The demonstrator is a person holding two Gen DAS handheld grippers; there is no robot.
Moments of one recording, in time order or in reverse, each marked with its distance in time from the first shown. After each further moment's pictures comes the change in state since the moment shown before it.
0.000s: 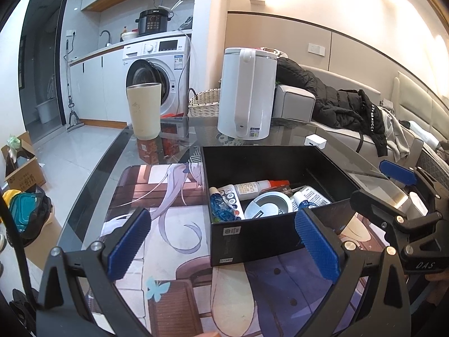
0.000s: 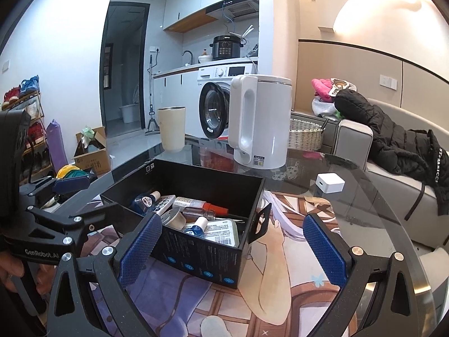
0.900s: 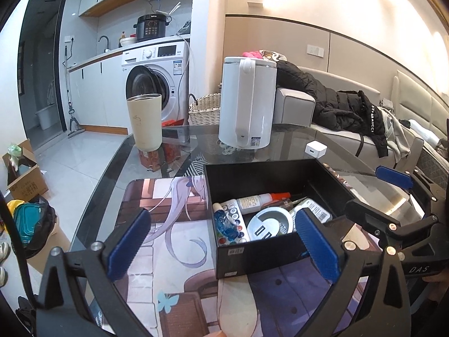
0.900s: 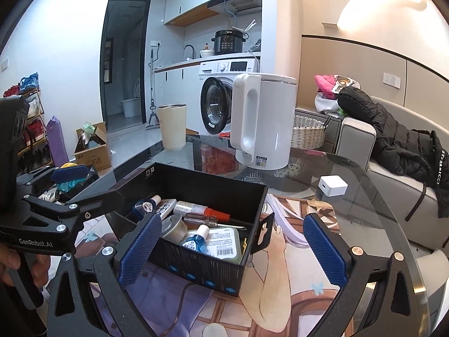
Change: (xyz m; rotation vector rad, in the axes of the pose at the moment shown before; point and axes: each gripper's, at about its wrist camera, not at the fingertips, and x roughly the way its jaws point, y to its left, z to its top) left arm -0.006 0.002 0.017 0.026 -0.010 0.014; right arm 0.005 0.001 0.013 -0.001 0.036 0.011
